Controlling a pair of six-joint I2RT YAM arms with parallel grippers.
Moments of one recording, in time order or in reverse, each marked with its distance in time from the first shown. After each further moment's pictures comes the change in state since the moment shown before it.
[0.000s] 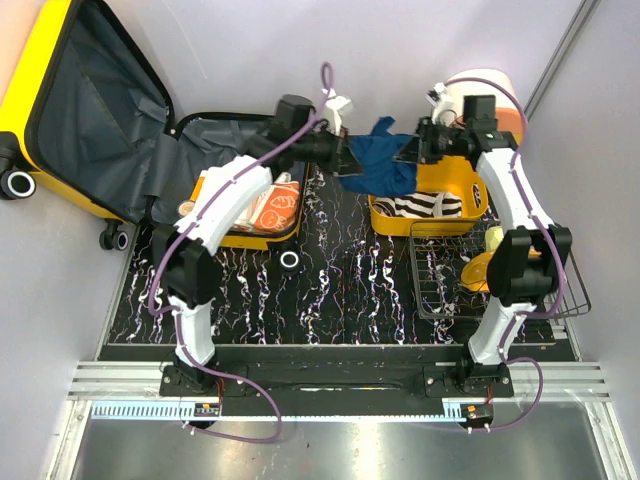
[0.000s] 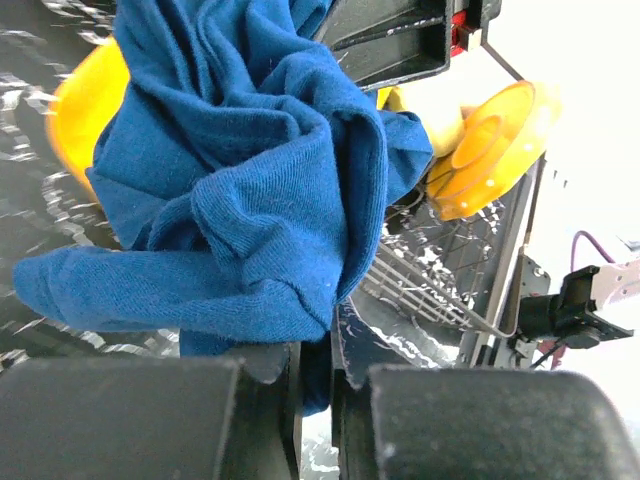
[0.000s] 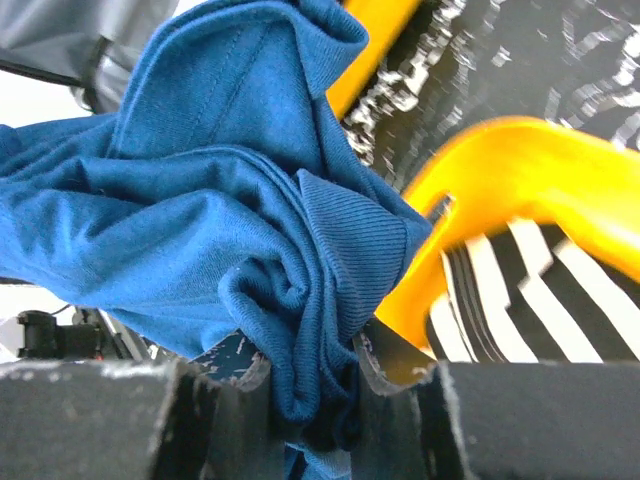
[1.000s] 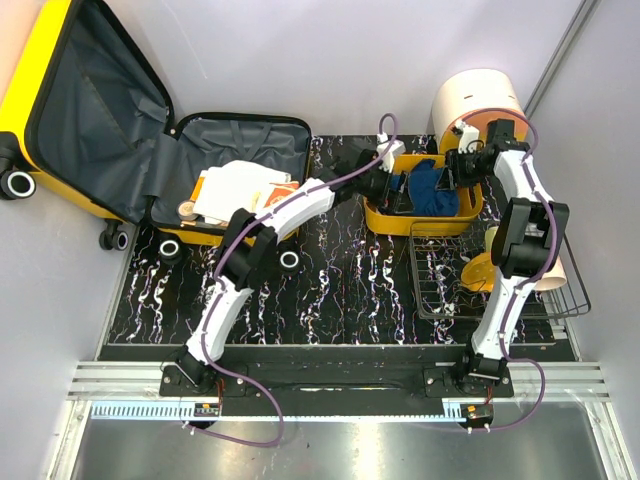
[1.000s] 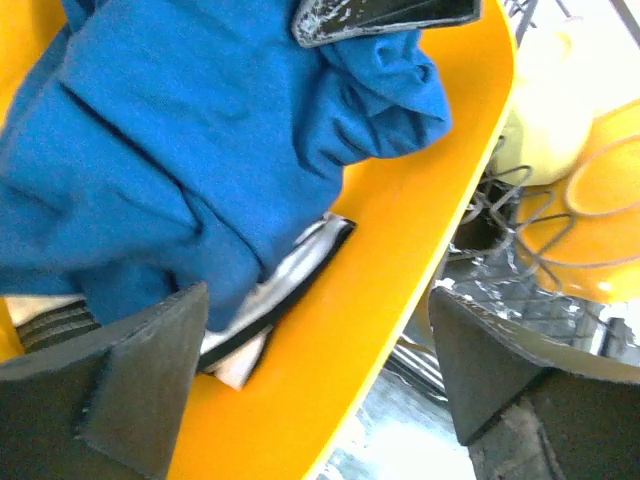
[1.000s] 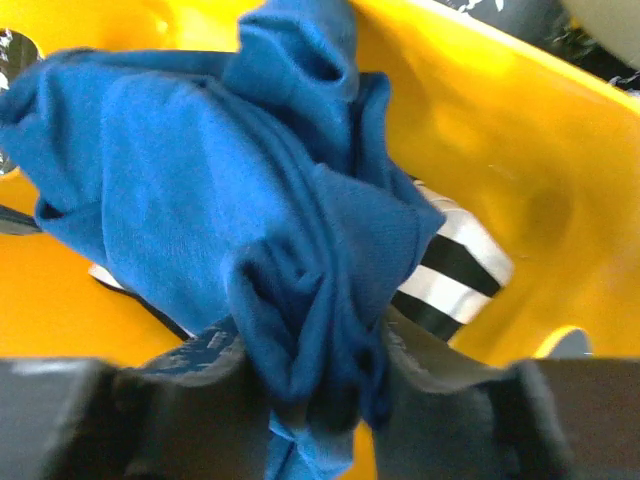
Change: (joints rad) left arm -0.201 0.476 0.145 0.280 -0.187 -0.127; right arm -0.246 0.235 -0.005 -0.181 0.249 -0.428
